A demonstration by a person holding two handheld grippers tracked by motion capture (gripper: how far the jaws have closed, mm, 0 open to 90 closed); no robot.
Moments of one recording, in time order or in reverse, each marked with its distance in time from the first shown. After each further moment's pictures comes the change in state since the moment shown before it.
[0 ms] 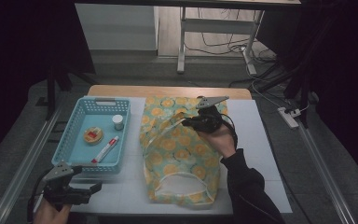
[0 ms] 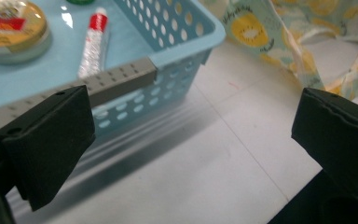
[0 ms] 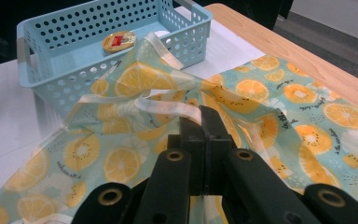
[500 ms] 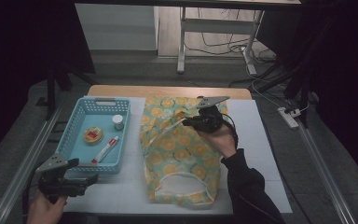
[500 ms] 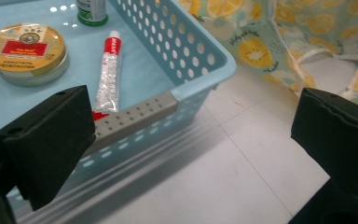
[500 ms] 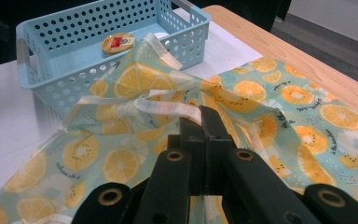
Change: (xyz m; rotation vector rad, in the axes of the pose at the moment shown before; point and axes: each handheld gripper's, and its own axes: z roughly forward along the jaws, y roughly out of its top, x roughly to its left) left arm 0.014 0.018 -0.005 -0.012 -0.010 -0.011; right arm 0.000 0.001 -0.002 -0.006 -0.005 -0.003
